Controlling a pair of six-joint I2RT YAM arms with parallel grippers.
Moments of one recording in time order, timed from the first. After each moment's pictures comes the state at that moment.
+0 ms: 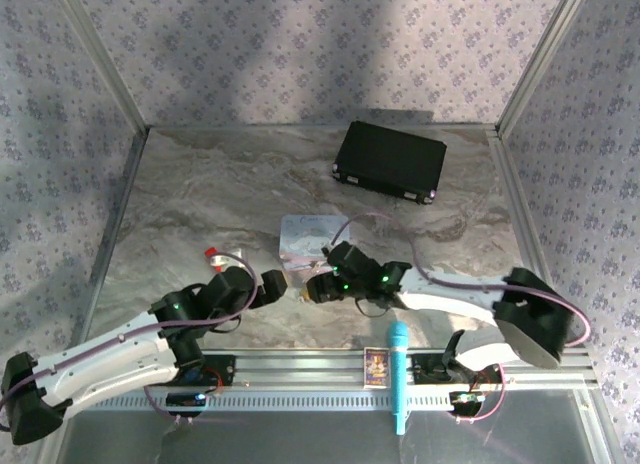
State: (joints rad) left arm -1.01 0.68 0.45 -0.53 -0.28 -1.12; right arm 1.03 1.42 0.72 -0.17 0.01 0.65
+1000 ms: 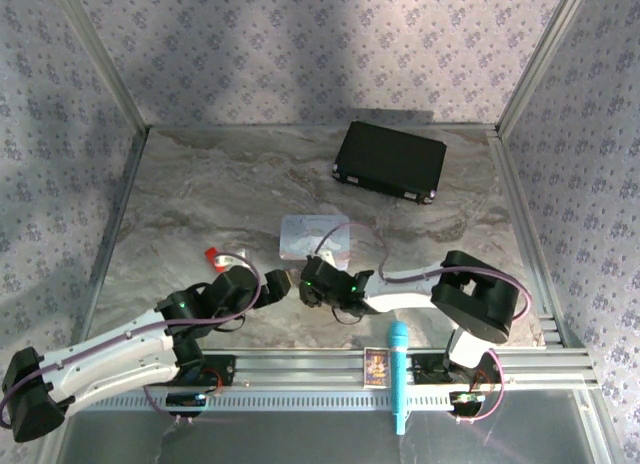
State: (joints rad) left arm -1.01 0.72 0.44 -0.48 -0.25 -1.14; right arm 1.12 1.67 0.74 0.04 0.15 0.83
